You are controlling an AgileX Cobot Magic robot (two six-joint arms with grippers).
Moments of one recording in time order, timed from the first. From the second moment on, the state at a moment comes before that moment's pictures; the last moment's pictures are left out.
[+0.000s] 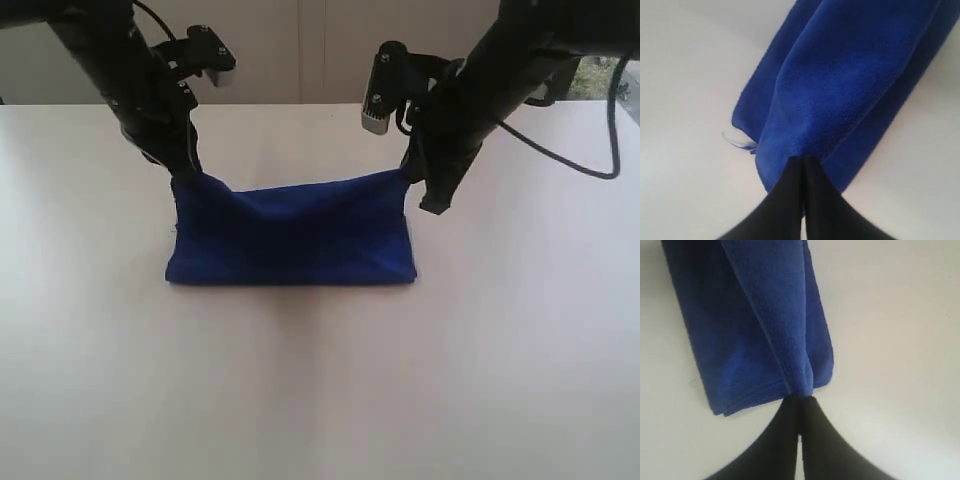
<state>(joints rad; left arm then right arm) -0.39 1.91 -1.66 -0.16 1.07 0.79 0.19 1.82 -1.42 0.24 0.80 -1.17</state>
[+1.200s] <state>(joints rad) -0.43 1.62 -1.22 -0.30 1.32 0.66 0.37 1.48 -1.04 0.24 1.06 -1.03</state>
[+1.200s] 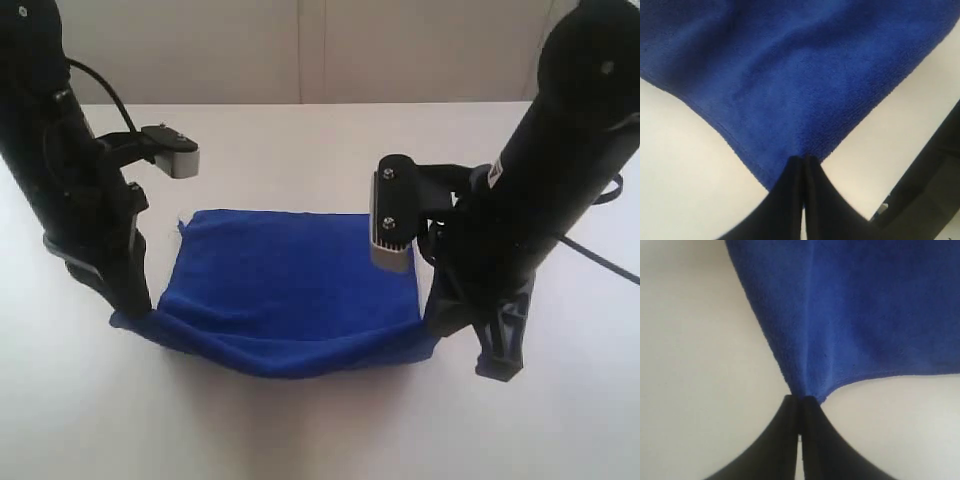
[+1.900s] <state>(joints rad) -0.43 1.61 -1.13 -0.28 0.95 0.66 0.38 1.48 -0.96 0.00 0.67 -0.81</state>
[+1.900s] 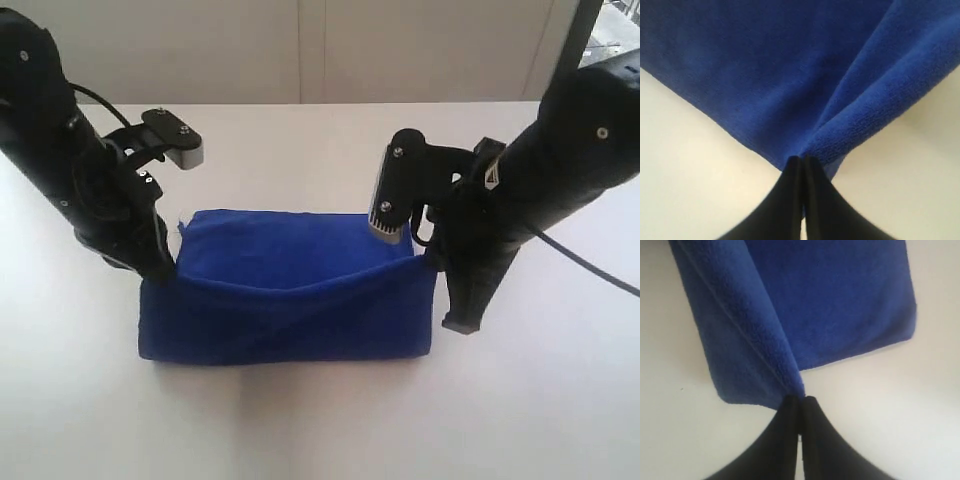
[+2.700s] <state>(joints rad) -0.41 1.67 -1.17 -0.16 0.64 0.63 0.30 1.61 -1.01 -0.11 0.42 -0.69</state>
